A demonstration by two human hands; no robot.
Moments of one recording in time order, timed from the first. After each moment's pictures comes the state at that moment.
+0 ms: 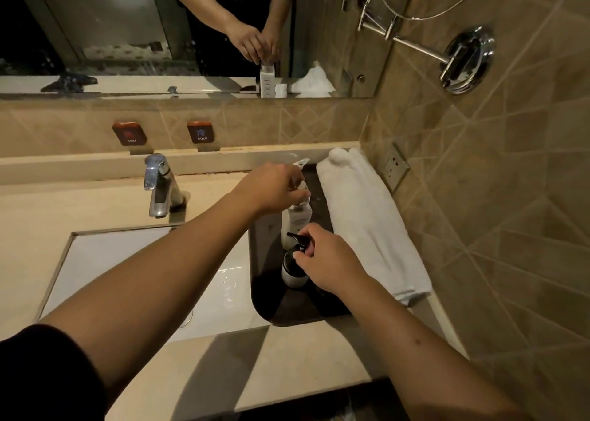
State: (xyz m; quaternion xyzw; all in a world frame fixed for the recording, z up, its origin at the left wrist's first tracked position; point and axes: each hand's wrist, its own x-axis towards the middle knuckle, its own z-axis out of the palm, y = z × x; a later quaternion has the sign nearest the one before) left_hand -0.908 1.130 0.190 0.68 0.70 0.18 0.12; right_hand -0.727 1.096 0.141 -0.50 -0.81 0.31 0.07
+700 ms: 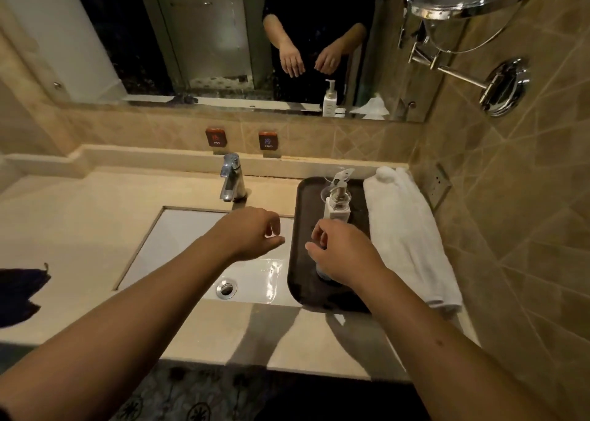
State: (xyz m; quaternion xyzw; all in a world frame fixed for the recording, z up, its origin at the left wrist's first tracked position) left_hand -0.911 0.948 0.195 0.58 0.81 0.08 0.11; right_hand -0.725 1.040 0.192 -0.37 -0.89 0.25 0.09
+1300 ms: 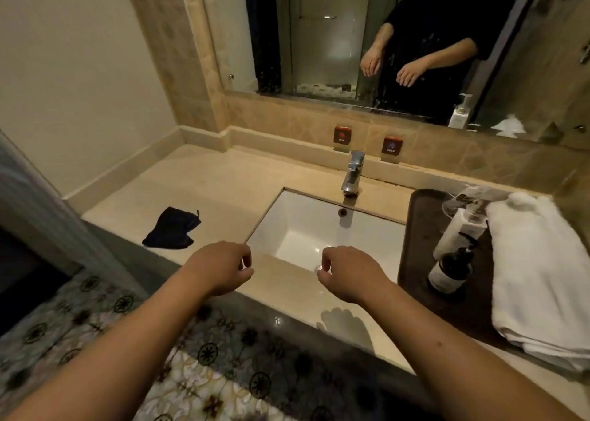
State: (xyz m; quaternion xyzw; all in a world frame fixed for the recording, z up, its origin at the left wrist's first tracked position) left_hand -1.002 0.656 0.176 0.37 0.91 0.03 0.16; right_hand -0.856 0.870 0.154 -0.19 -0.96 0.17 -0.05
